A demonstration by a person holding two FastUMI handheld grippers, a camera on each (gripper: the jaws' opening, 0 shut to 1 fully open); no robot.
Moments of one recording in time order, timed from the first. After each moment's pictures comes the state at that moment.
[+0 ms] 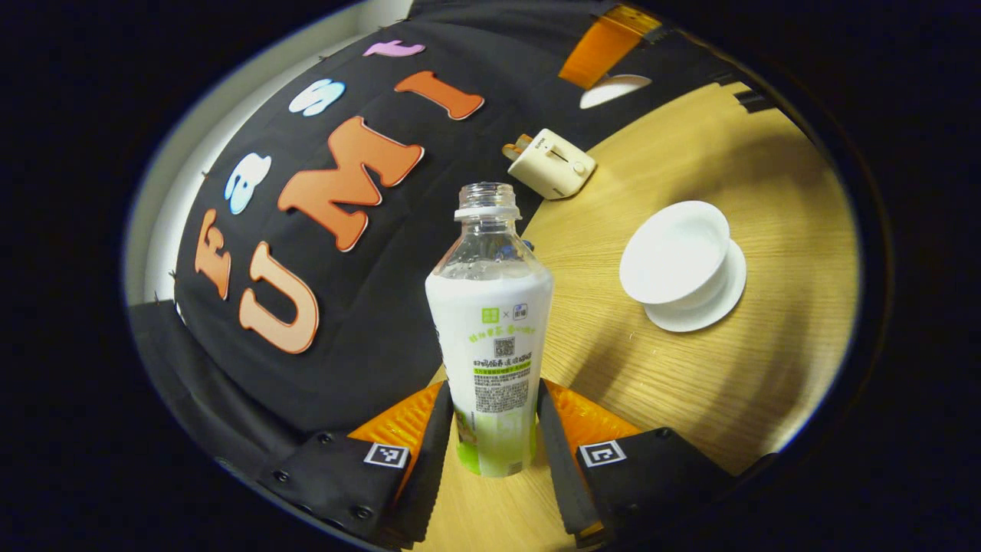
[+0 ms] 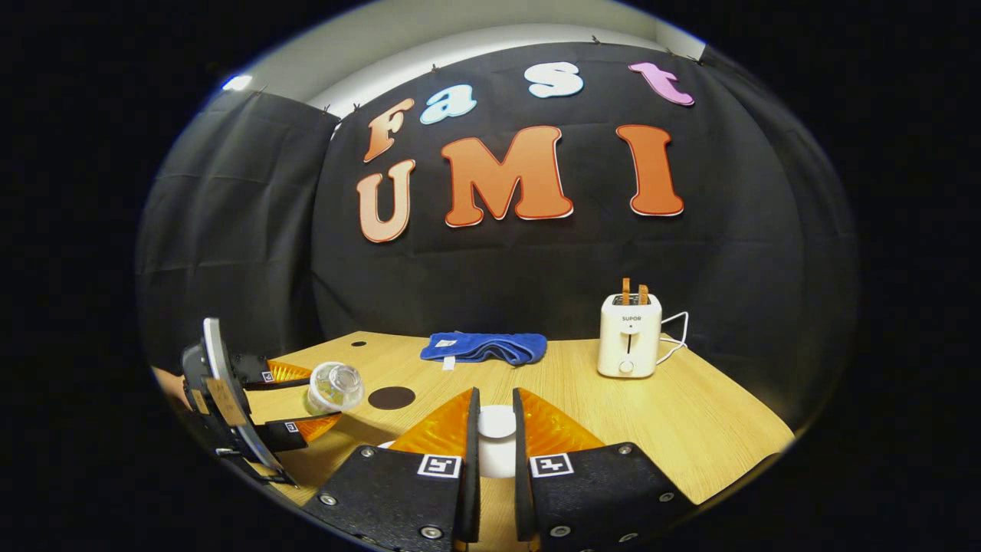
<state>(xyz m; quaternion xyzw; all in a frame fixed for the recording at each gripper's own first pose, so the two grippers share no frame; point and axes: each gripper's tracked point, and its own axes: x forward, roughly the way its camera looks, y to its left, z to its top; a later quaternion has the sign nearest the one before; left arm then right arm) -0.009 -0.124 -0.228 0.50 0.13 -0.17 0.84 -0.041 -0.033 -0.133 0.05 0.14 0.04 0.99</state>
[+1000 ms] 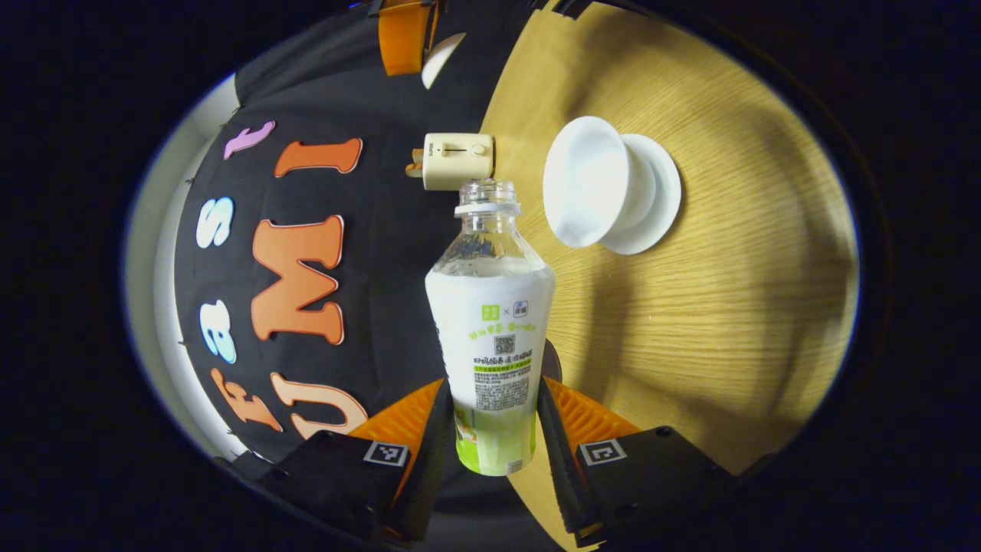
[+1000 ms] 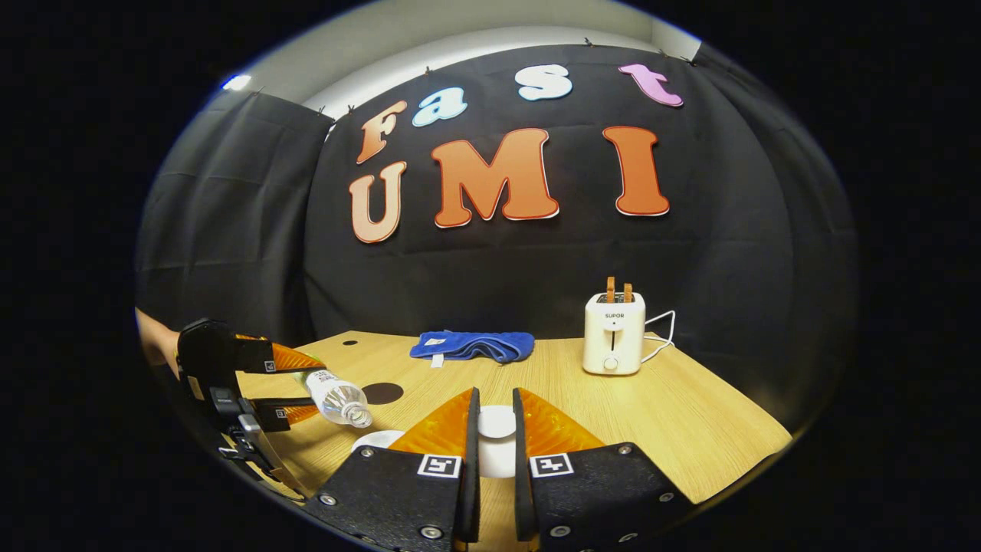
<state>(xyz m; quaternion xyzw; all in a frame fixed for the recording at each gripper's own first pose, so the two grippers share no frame) -0.006 -0.124 -0.222 0.72 0.09 -0.21 0.66 -0.053 -0.048 -0.140 0.05 0.14 0.03 0.99</state>
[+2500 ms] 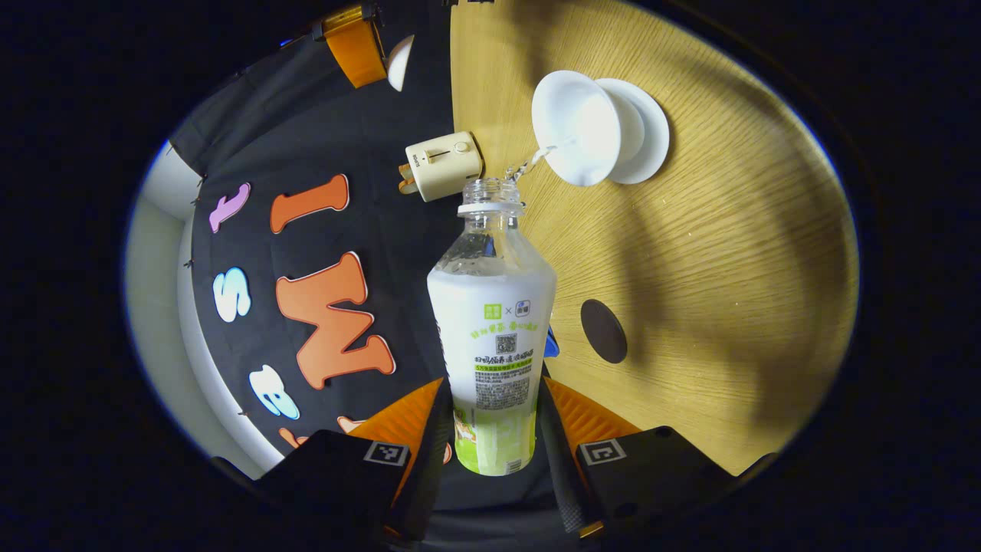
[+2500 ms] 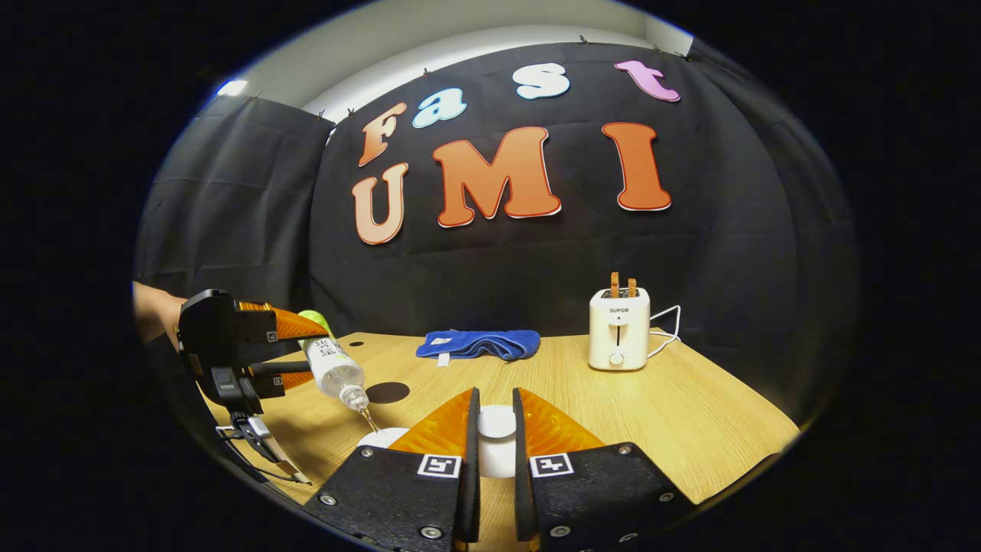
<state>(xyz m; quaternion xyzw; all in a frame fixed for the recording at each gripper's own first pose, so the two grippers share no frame) 0.017 -0.116 -0.176 0.81 0.03 -0.17 0.56 -0.057 -0.045 -0.145 0.06 0.14 0.04 0.99</state>
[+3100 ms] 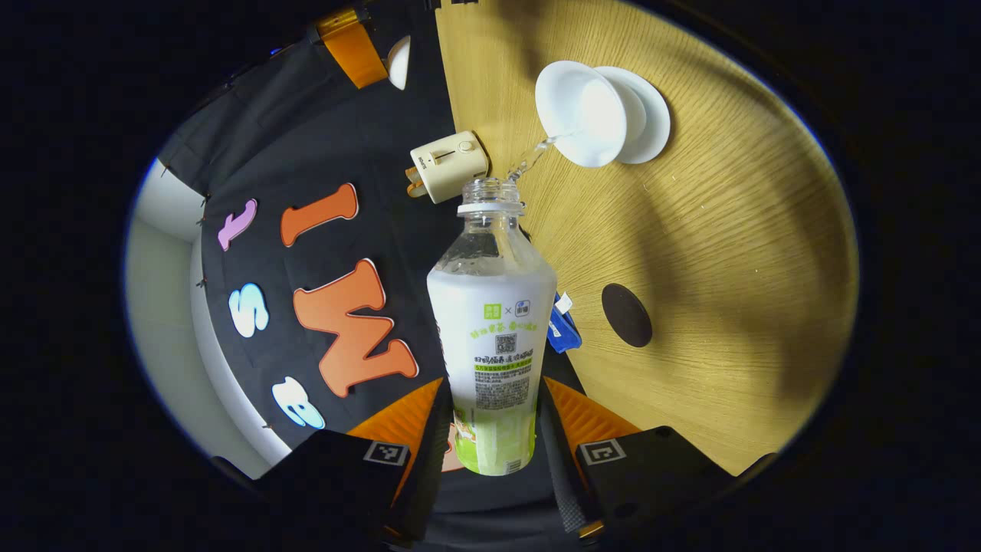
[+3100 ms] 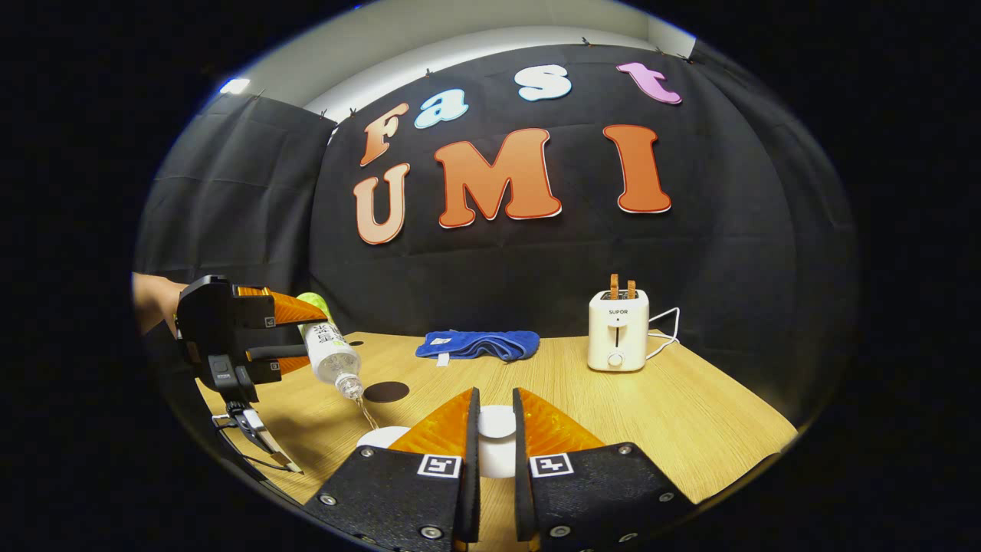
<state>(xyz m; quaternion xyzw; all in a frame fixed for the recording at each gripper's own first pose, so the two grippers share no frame) 0.024 -0.120 -0.160 0.83 -0.01 -0.16 0.53 -0.060 -0.045 -0.143 0.06 0.13 0.04 0.99</state>
